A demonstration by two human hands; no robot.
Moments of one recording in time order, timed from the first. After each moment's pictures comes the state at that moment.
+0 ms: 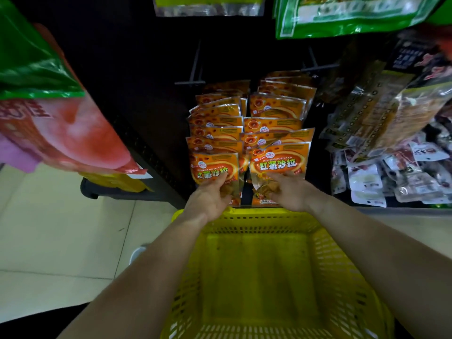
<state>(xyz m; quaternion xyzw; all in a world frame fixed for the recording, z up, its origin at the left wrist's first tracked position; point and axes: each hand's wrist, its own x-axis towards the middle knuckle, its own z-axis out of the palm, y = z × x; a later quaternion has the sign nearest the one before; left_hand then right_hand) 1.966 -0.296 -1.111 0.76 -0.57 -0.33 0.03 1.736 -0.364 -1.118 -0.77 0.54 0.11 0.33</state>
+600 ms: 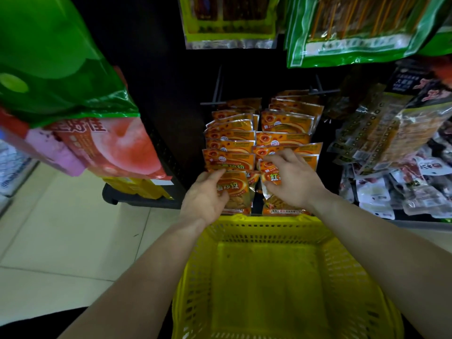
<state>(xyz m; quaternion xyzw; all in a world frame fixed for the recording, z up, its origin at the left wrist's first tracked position) 1.988 -0.277 -1.054 0.77 -0.58 -0.22 0.15 1.766 -0.363 -1.052 -0.84 0.50 -0.08 0.19</state>
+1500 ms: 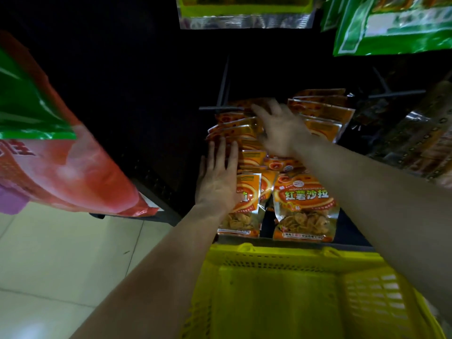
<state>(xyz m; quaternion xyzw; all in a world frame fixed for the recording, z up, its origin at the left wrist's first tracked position) 1.997 -0.383 -1.111 0.75 -0.66 -0.05 0.01 1.849 -0.516 -1.061 -0.87 0.47 -0.07 0.08</state>
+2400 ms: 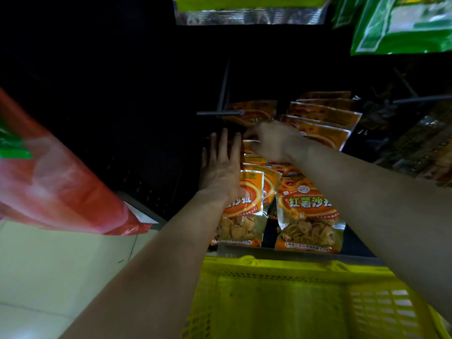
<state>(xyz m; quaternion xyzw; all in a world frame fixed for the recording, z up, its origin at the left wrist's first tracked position) 1.998 -0.426 -1.111 0.75 -0.66 -0.05 0.00 1.868 -0.524 -1.070 -0.87 0.47 -0.04 0.16</state>
